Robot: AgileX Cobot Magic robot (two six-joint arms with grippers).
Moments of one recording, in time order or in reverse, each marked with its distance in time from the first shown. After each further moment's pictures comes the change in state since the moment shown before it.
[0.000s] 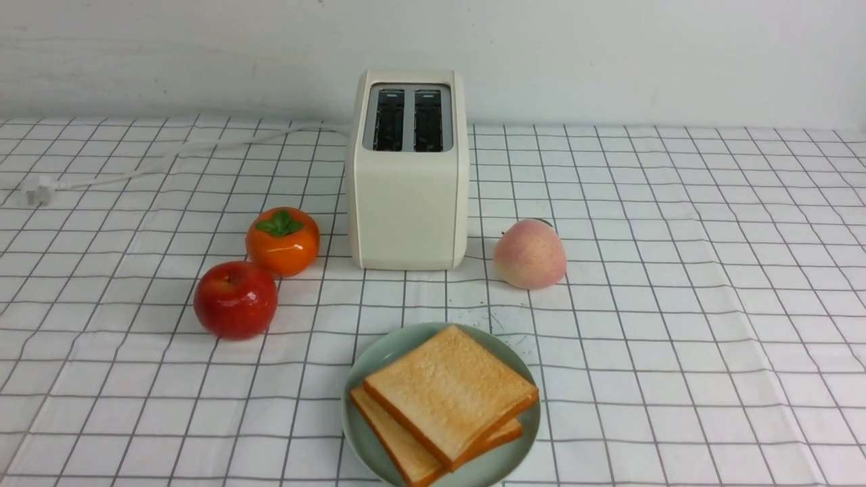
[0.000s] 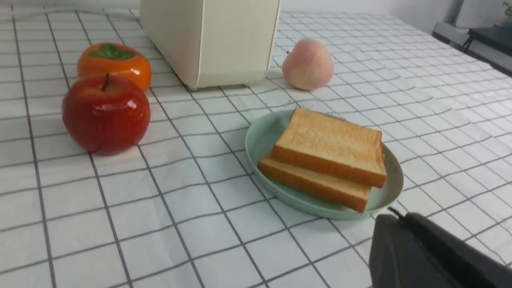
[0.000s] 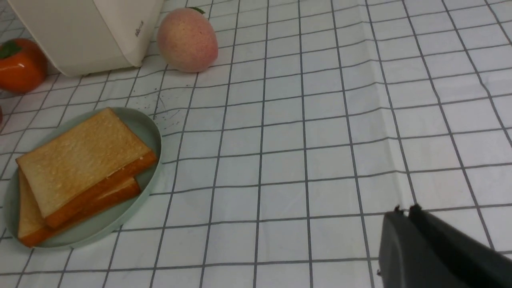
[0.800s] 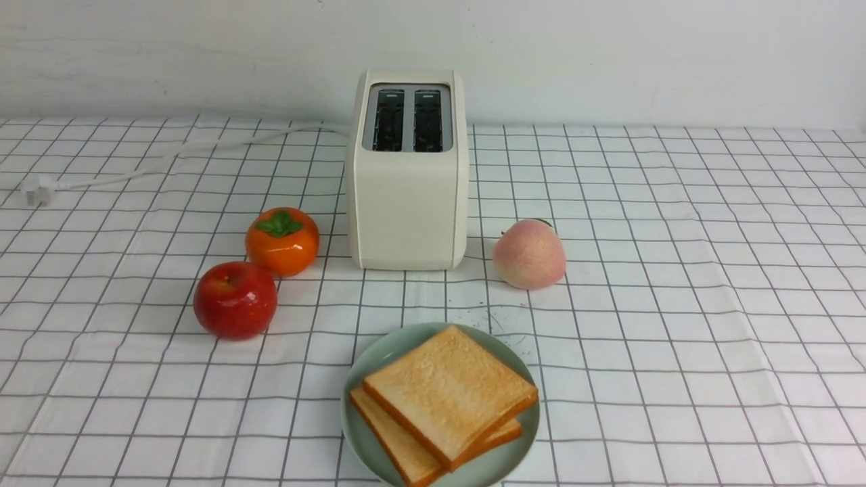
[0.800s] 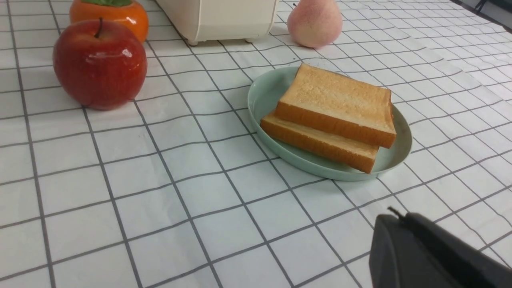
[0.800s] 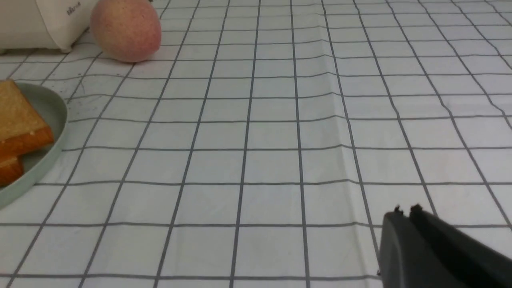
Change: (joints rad) right arm -0.047 -0.159 0.381 -0.158 -0.343 -0.045; left arm 0.000 0.000 0.027 0.000 0.033 -0.002
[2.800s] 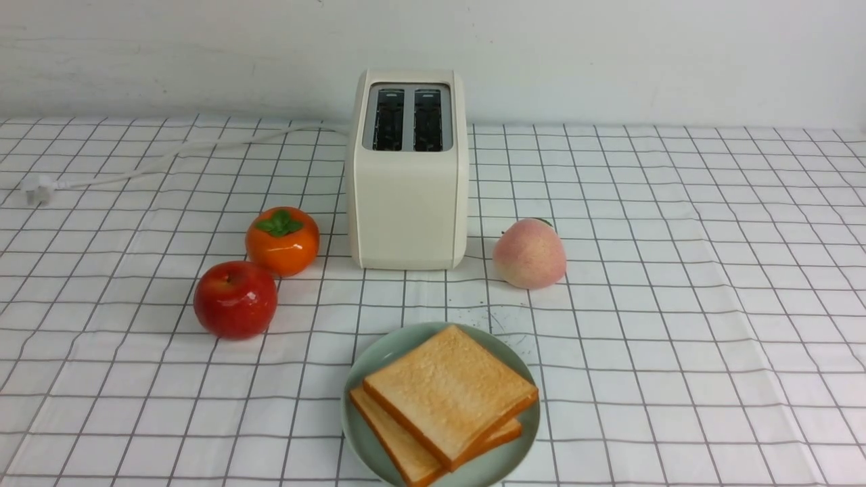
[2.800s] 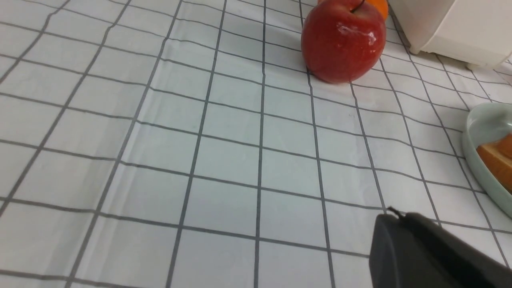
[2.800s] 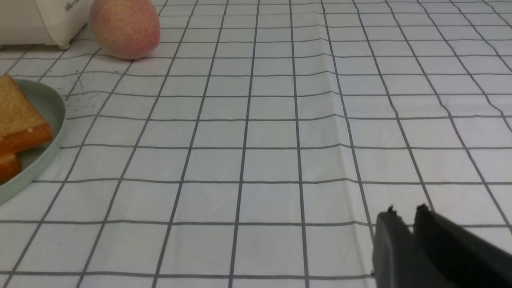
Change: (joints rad) right arm 0.000 0.000 0.000 -0.001 0.001 -0.005; left arm 0.381 -0.002 0.110 0.184 -0.058 -0.268
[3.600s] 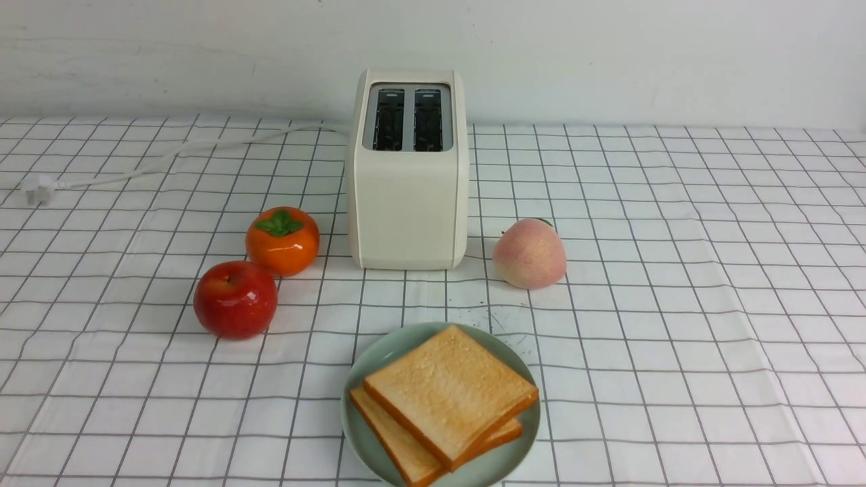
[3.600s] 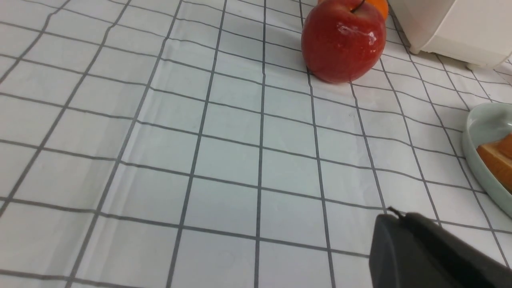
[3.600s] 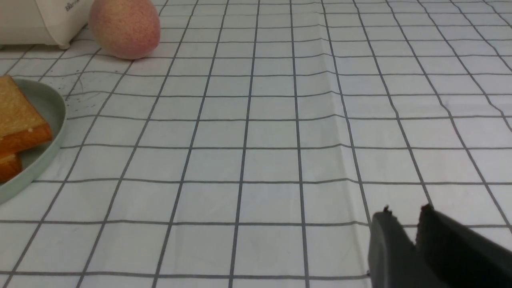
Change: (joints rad) right arm 0.000 0.000 0.000 -0.001 0.000 0.000; left arm 0.000 0.000 0.000 -0.001 0.000 0.000
